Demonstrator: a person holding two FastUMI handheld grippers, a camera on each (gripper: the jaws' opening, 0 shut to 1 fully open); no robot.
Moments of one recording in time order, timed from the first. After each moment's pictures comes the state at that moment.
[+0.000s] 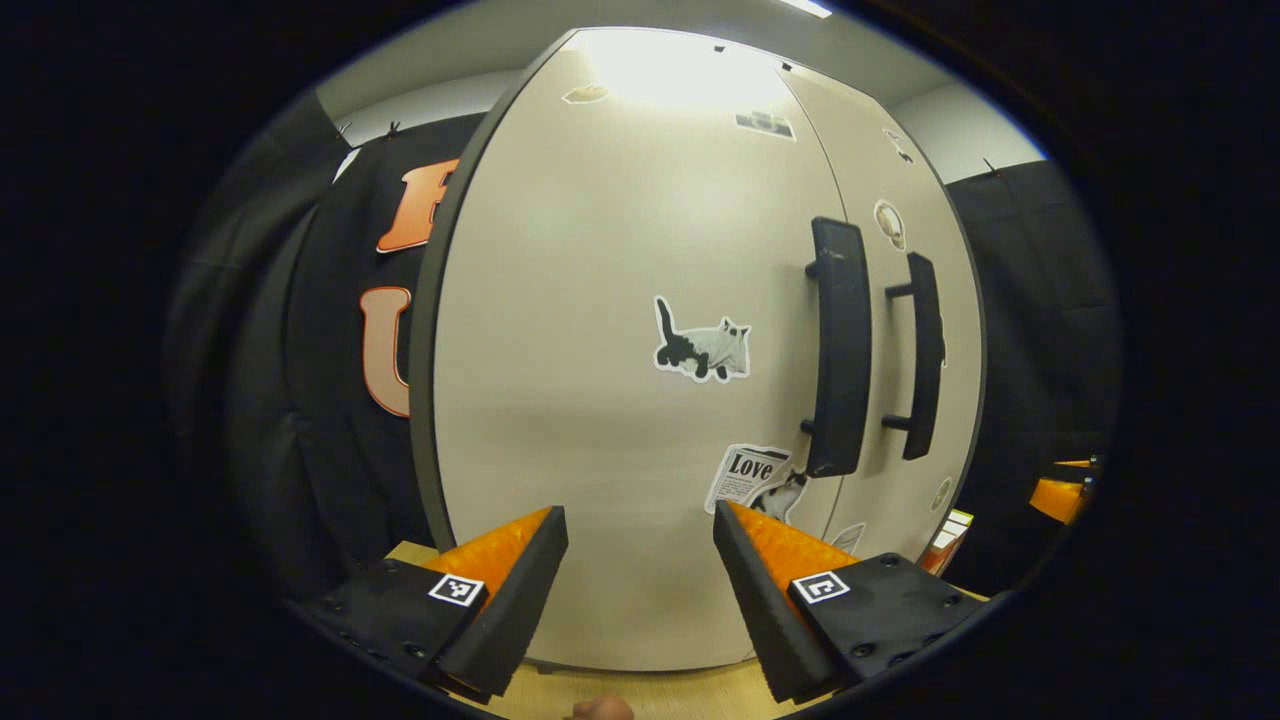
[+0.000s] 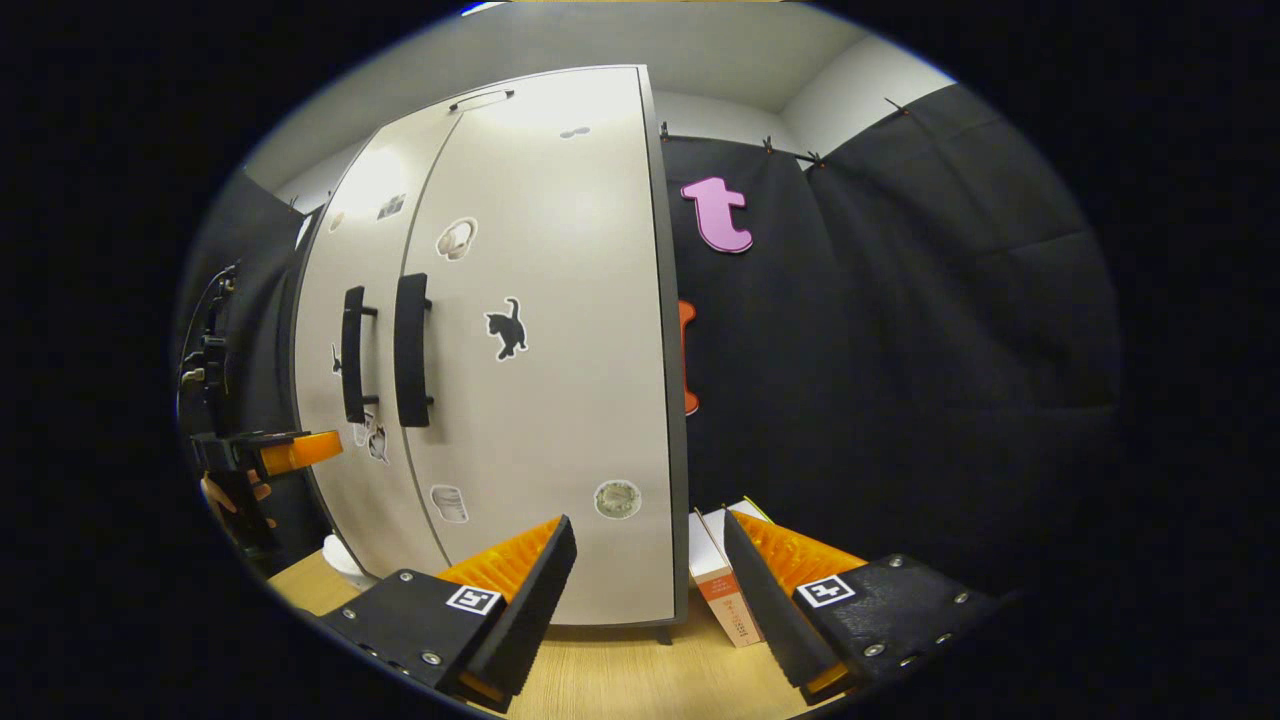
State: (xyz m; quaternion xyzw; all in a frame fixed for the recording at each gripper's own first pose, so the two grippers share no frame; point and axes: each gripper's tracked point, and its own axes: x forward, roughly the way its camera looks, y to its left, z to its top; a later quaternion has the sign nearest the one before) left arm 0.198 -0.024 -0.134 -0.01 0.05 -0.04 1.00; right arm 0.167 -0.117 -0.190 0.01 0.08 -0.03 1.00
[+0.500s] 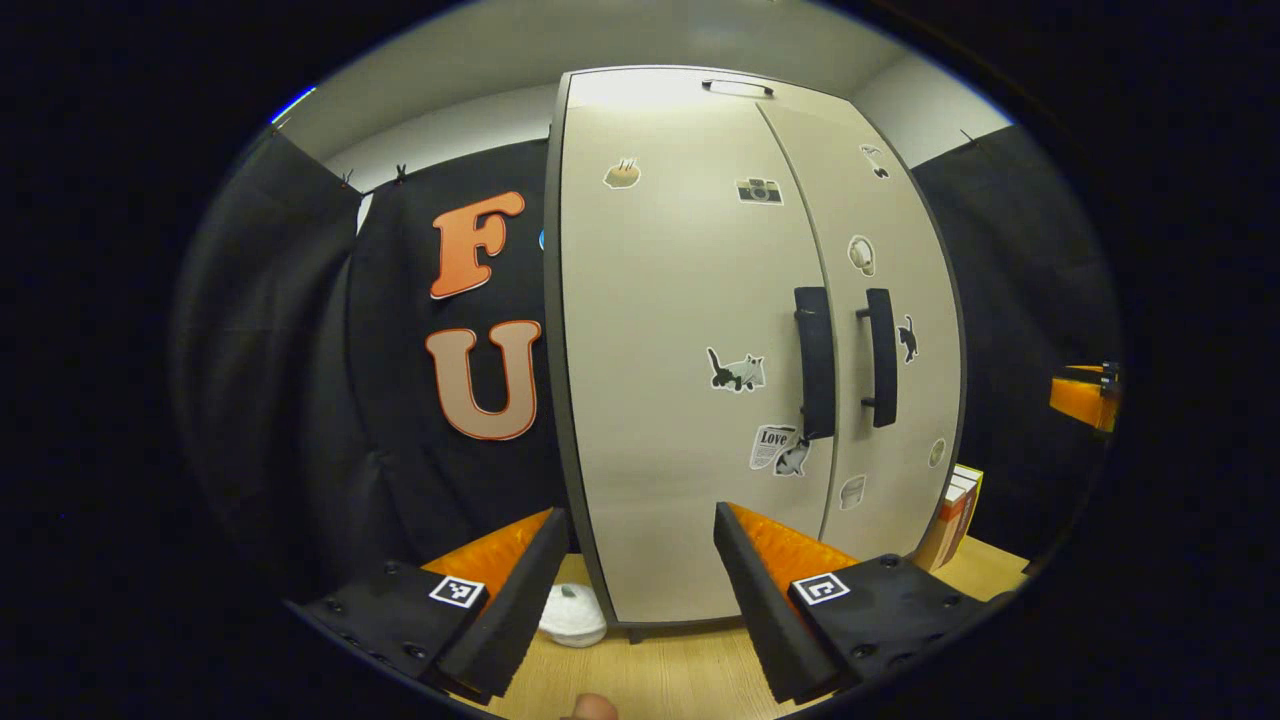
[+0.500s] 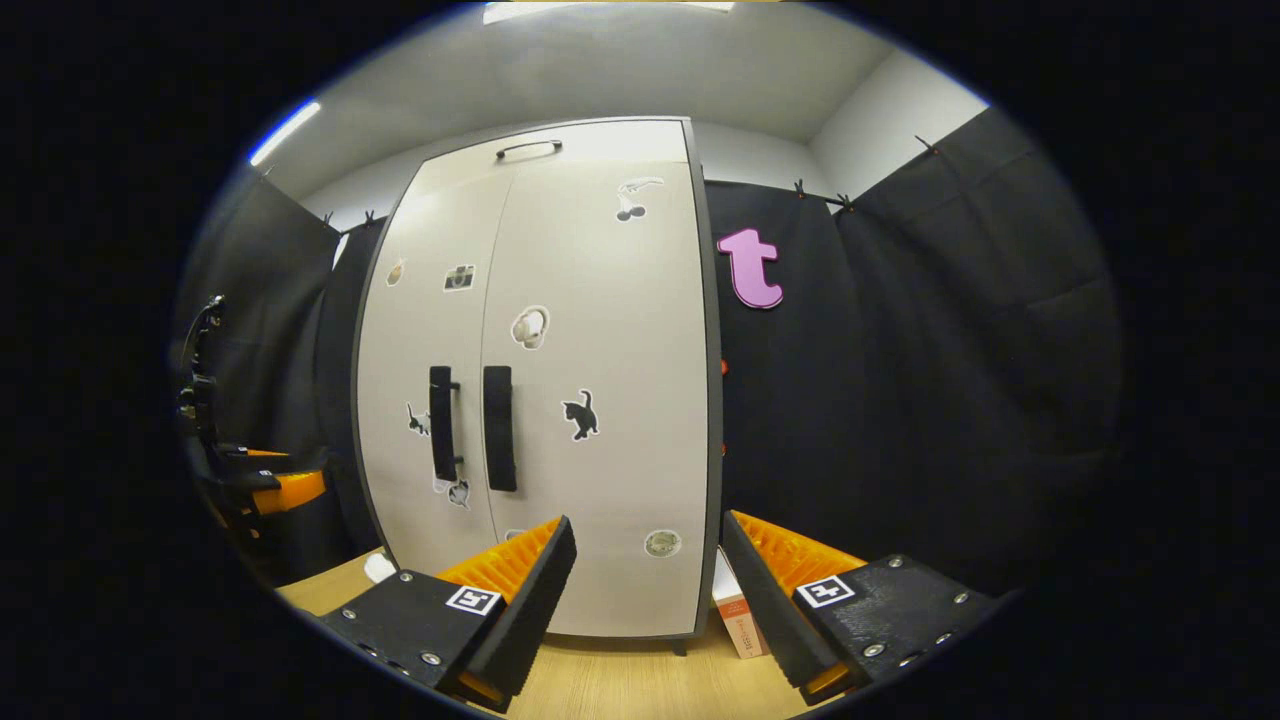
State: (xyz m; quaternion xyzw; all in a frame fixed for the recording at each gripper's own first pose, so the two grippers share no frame) left arm 0.088 0.036 -0.091 0.05 0.06 0.02 1.00; right arm 0.115 -0.076 -0.099 0.00 0.04 0.01 1.00
